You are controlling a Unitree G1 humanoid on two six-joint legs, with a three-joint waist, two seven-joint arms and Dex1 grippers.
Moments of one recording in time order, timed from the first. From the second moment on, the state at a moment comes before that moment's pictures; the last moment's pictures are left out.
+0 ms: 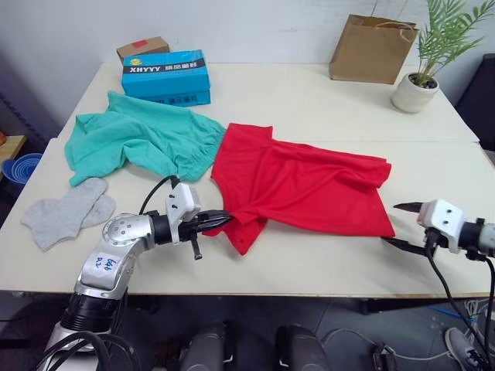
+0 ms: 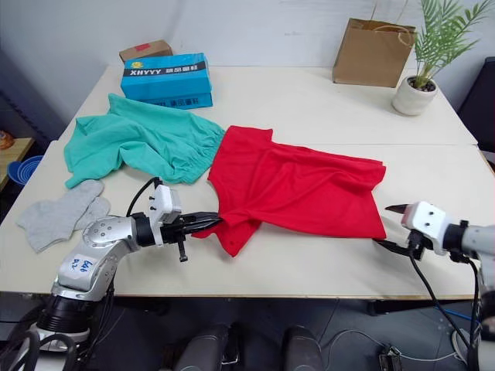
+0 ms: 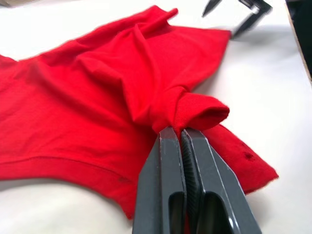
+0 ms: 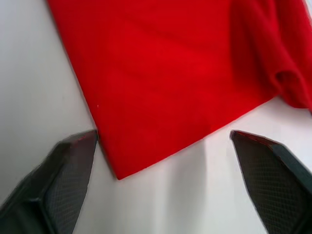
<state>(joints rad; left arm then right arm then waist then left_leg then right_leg) -0.31 0.57 -0.05 -0.16 -0.36 0.33 -0.92 -0.52 -0.94 -0.06 0.86 0.05 -0.50 1.26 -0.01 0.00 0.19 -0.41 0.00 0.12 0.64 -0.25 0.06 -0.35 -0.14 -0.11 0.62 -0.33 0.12</state>
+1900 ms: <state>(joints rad) -0.29 0.58 -0.22 -0.07 -0.12 0.03 -0.99 -0.28 -0.93 -0.12 0.46 0.22 -0.17 1.31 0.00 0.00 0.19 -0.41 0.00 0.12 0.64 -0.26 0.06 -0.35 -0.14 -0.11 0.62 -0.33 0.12</state>
